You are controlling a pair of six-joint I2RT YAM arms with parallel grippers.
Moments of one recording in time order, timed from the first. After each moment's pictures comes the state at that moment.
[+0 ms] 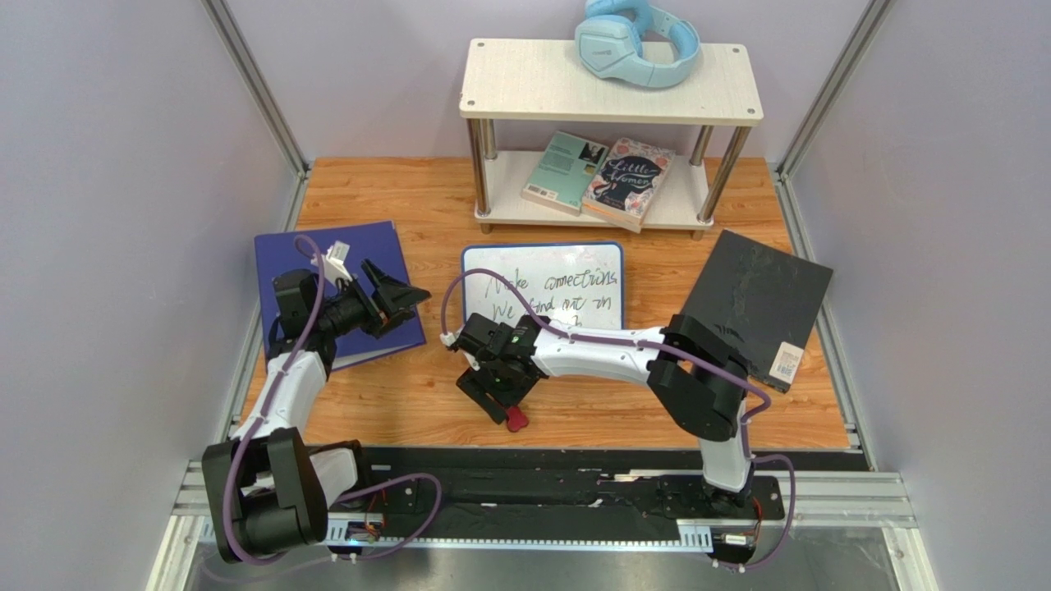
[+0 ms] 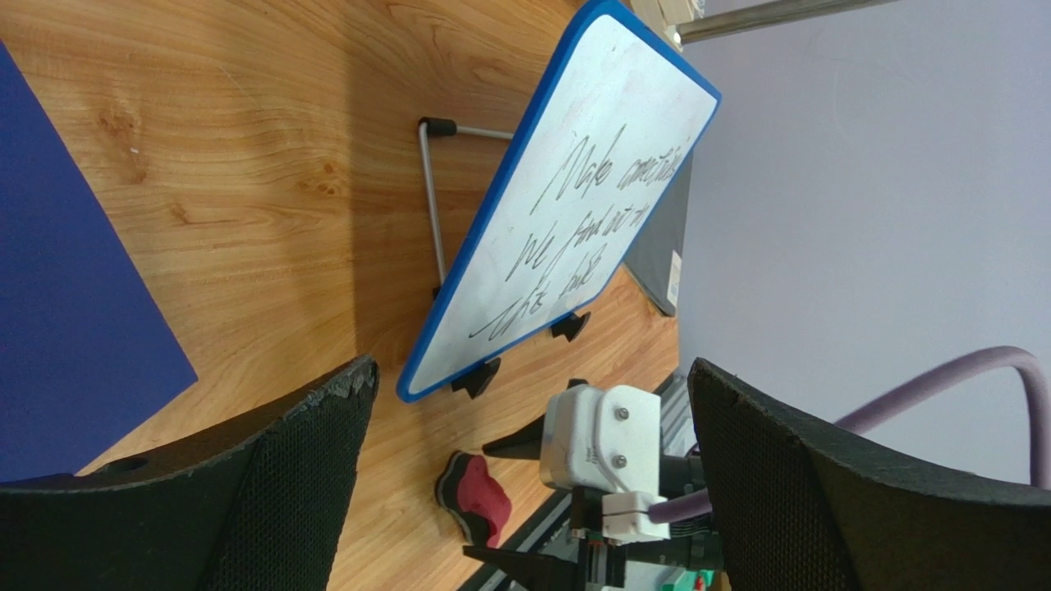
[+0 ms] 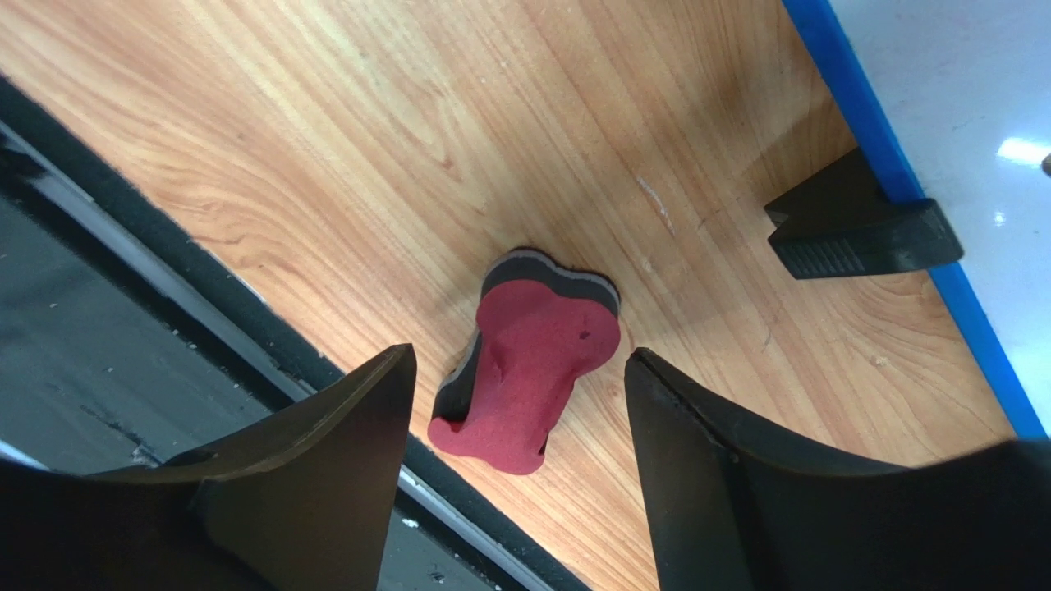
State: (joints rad) left arm 0.23 1.10 0.52 0.05 0.95 -0.71; right arm 1.13 1.93 1.38 -0.67 -0.05 0.24
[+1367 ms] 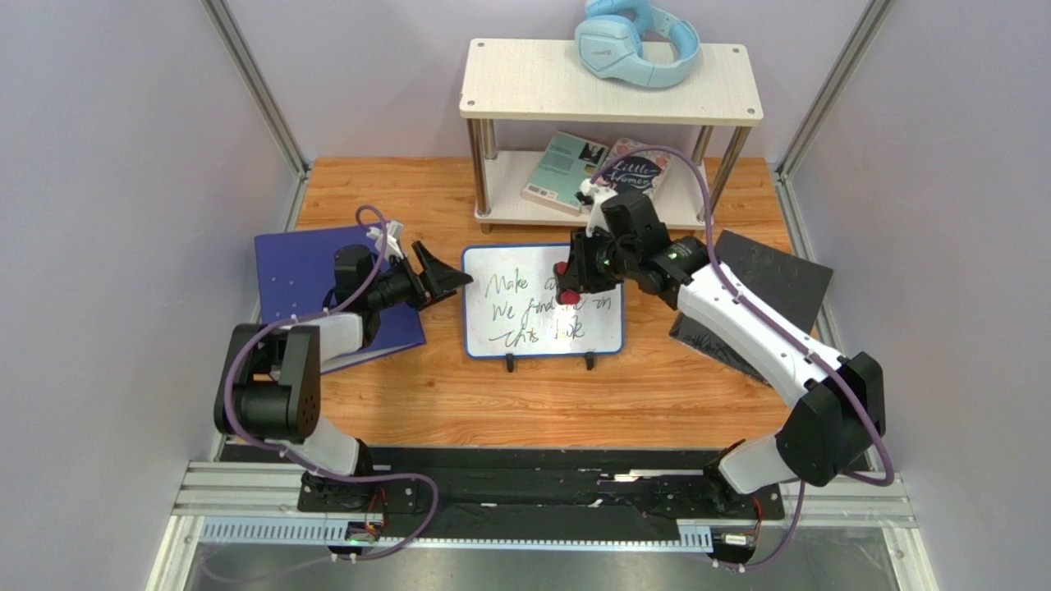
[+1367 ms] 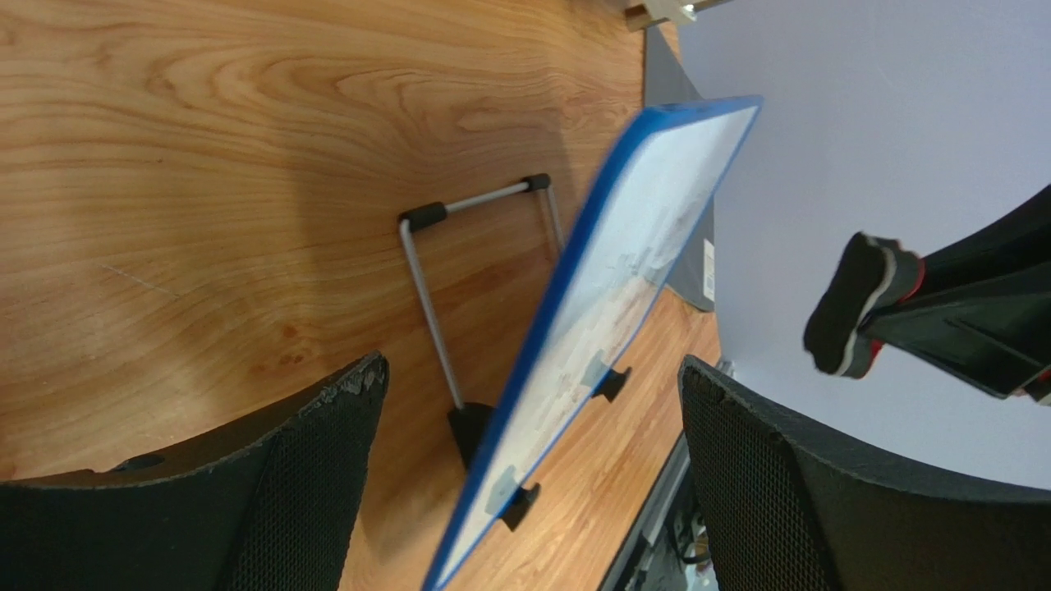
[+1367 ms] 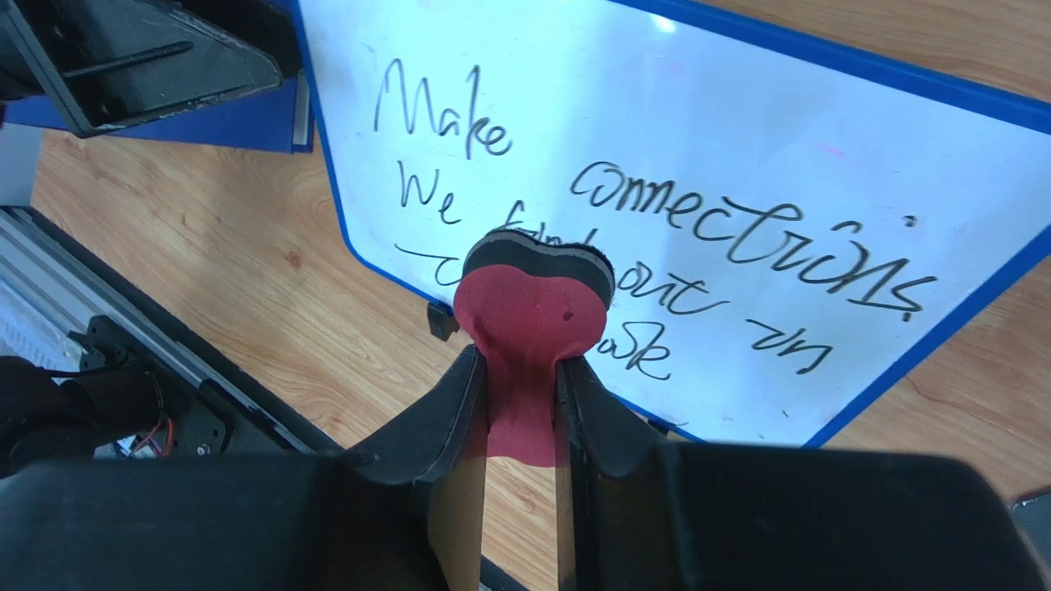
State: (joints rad) left arm -0.04 1.54 0.60 0.55 0.83 -0.78; right arm 0.61 1.45 1.30 -0.57 -0.18 0.36
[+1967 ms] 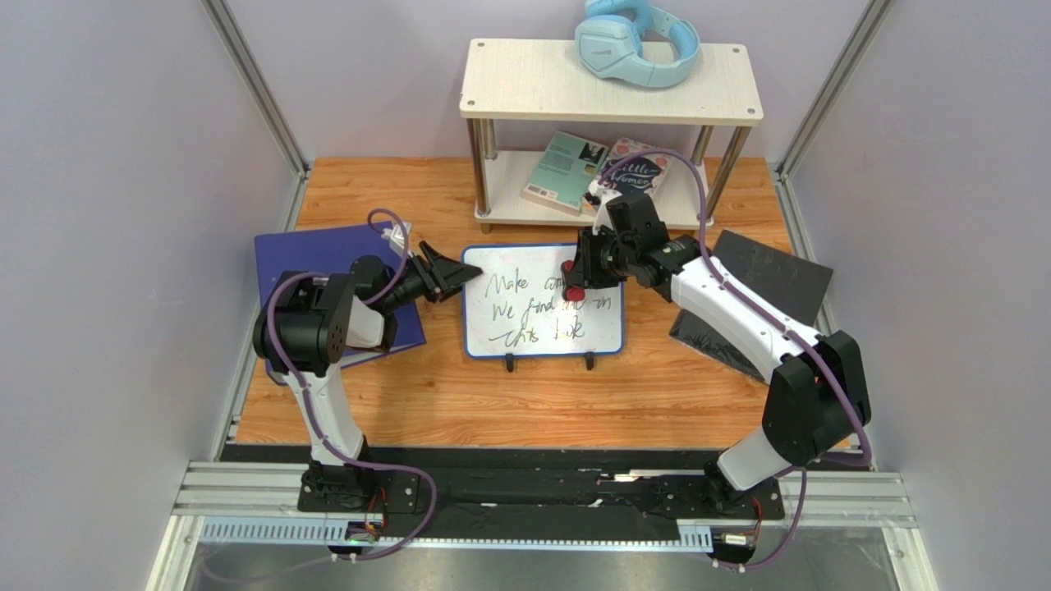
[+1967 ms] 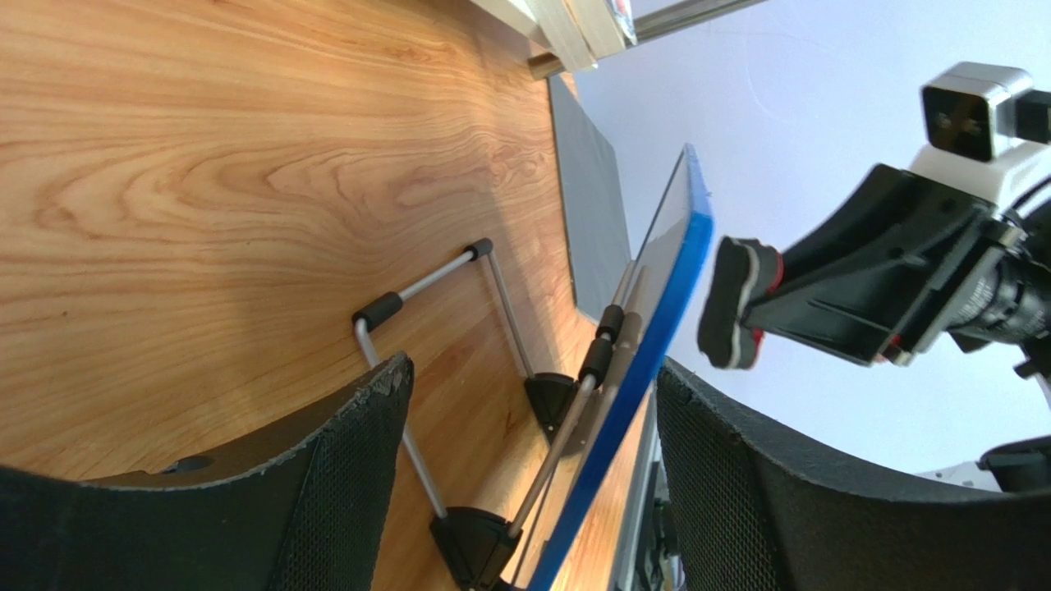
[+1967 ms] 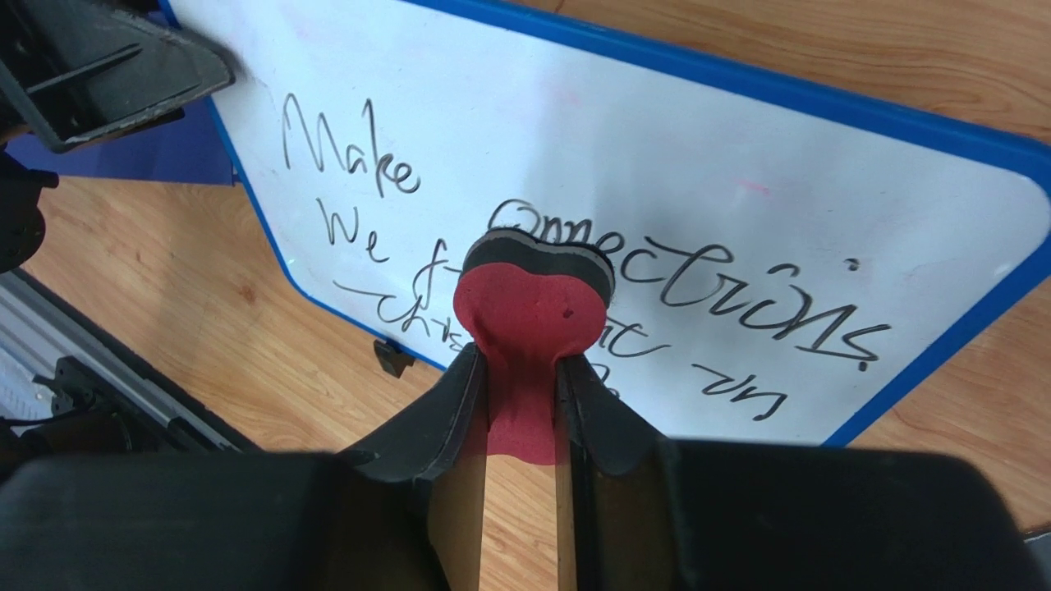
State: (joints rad) left arm -0.08 1.93 0.62 1.24 0.87 -1.08; right arm 0.52 1.54 1.25 -0.47 -0.22 0.36
